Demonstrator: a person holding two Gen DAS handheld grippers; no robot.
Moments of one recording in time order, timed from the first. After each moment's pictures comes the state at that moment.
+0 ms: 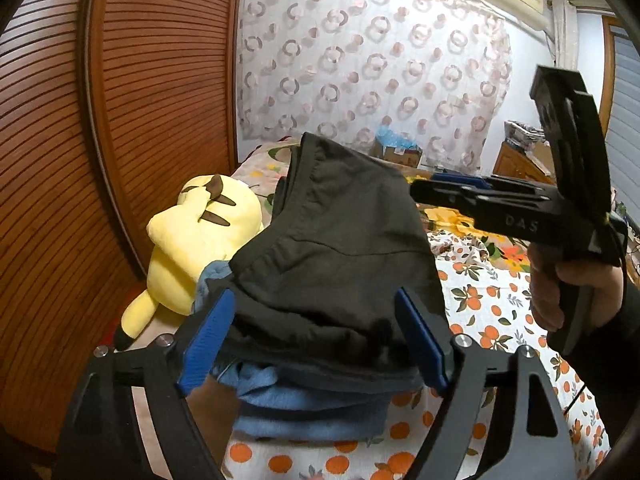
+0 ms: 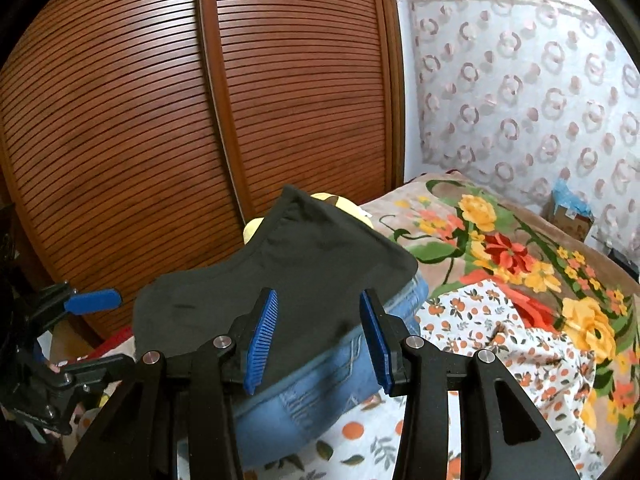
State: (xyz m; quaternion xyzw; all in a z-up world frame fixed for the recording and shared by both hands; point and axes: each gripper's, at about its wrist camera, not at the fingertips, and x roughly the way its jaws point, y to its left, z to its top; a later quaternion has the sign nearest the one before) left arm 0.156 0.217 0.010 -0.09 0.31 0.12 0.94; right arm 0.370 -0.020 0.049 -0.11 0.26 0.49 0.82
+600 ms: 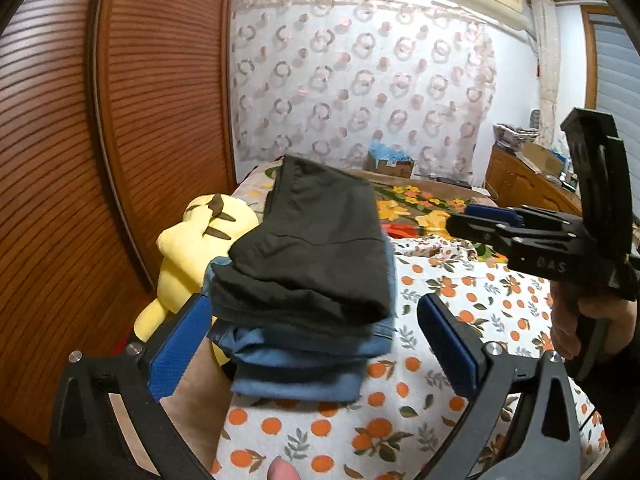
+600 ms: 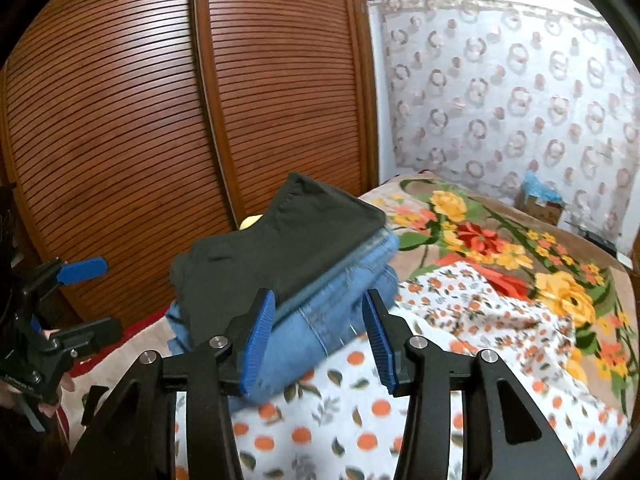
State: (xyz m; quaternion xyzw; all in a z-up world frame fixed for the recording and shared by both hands) left arm 0.108 0.179 0.033 -0.06 0.28 0.11 0.95; right arm 0.278 -0.100 0.064 -0.08 0.25 0.45 0.85
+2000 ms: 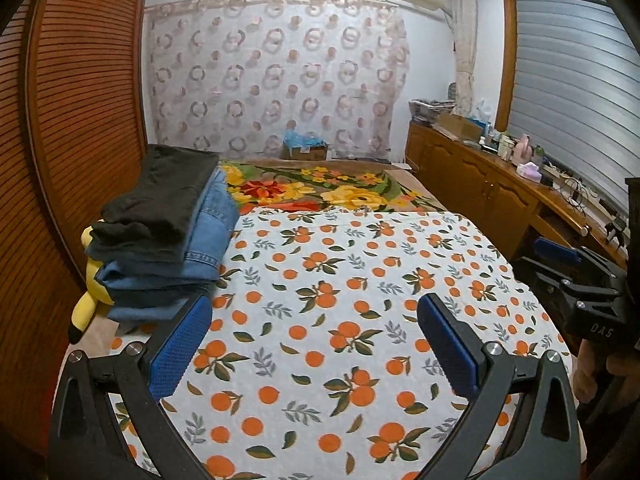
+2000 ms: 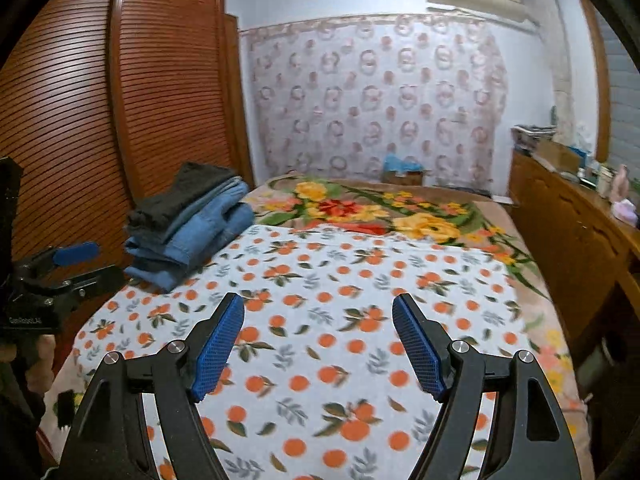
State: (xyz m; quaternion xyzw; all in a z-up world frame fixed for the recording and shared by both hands) left arm 0.040 0.023 0.027 -0.03 0.29 -0.02 0.96; right arm 0.023 -0.255 0.076 -0.02 0.24 0.23 0.94
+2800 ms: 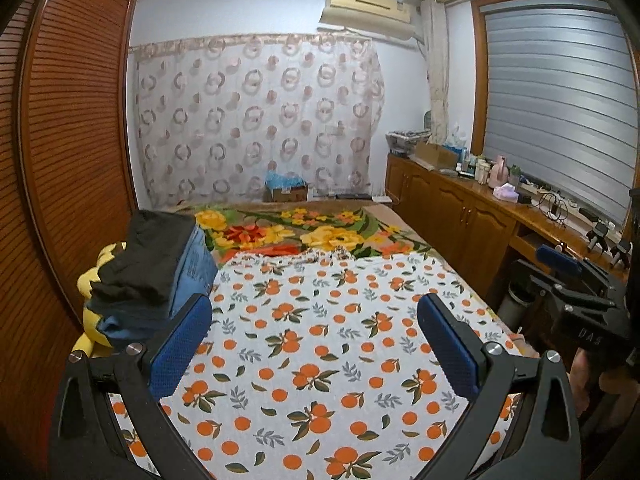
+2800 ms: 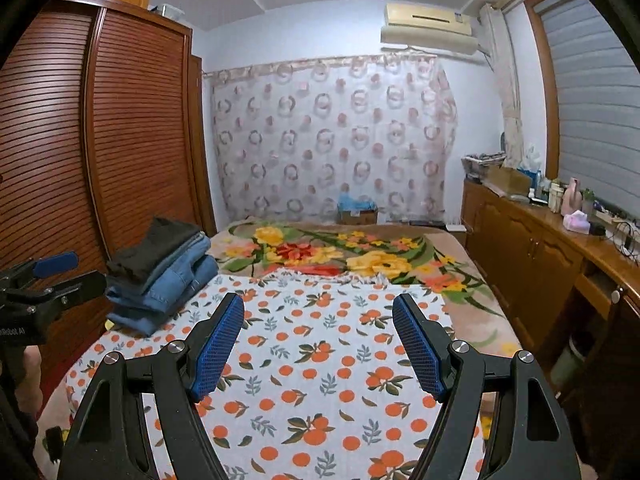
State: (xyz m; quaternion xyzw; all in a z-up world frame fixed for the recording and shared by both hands) left arm 0.013 -0.010 0.091 -0.01 0.22 -0.04 0.97; right arm -0.043 -0.264 0.111 -0.01 0.17 0.16 0.97
